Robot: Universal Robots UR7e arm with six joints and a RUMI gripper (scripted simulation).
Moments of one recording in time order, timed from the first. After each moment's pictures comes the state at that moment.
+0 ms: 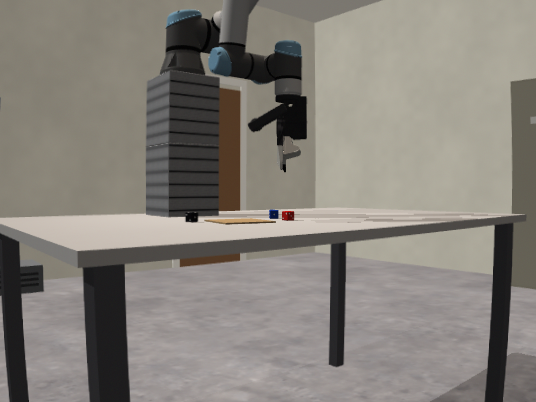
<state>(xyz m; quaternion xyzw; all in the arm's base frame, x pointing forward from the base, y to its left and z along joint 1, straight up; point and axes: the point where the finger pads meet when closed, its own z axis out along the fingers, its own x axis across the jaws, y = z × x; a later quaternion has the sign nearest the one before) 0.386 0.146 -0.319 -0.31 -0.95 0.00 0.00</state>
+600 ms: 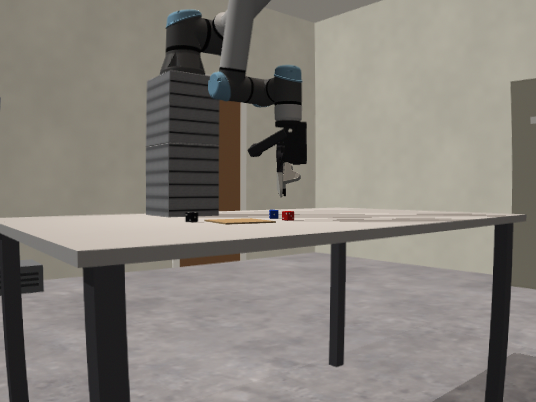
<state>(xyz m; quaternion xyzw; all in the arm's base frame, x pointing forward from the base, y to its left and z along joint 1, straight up) 0.386 0.145 -0.389 -0.31 -0.95 0.00 0.00</state>
